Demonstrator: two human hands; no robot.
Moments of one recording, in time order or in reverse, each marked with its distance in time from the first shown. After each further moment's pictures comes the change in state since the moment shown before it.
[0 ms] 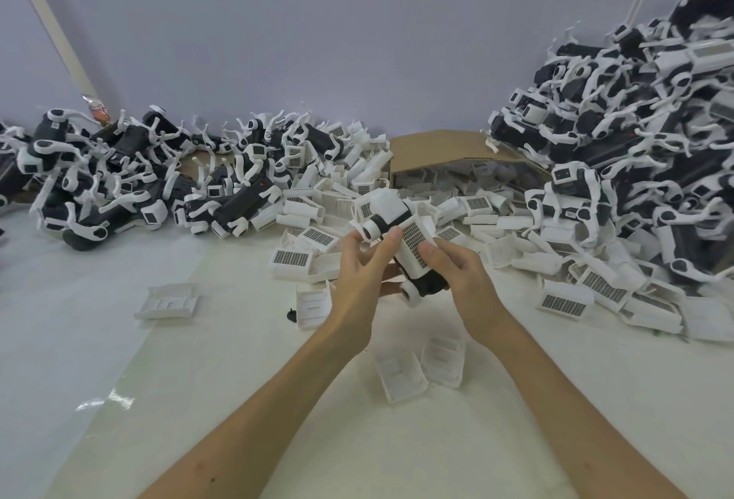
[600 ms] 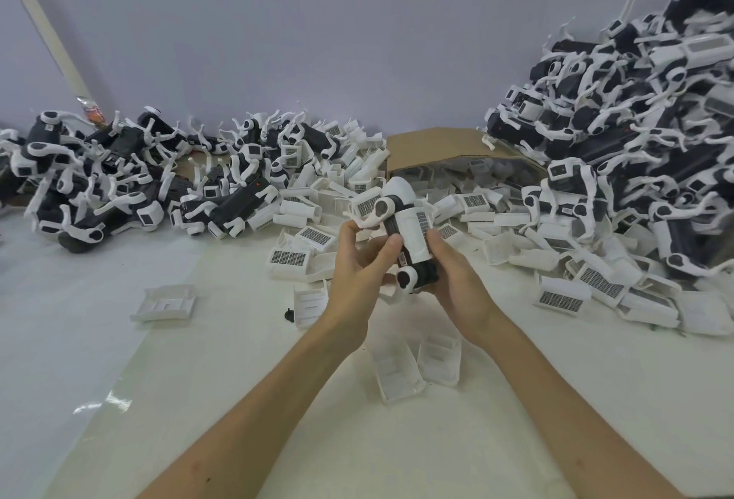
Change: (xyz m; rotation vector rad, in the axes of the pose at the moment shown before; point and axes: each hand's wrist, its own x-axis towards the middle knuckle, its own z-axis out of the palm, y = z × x) left_hand 0.001 0.000 -0.003 0.059 -0.076 0.076; right_hand 0.005 0.010 0.003 0.181 0.044 0.178
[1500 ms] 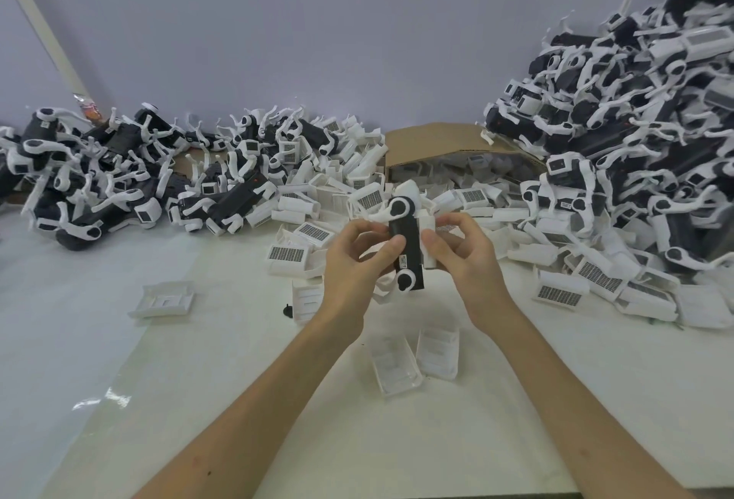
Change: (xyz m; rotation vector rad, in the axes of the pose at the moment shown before) left_hand 0.004 -0.002 -0.003 0.028 0.083 0.006; right_hand -0.001 -0.007 -0.011 -0.054 0.127 -0.205
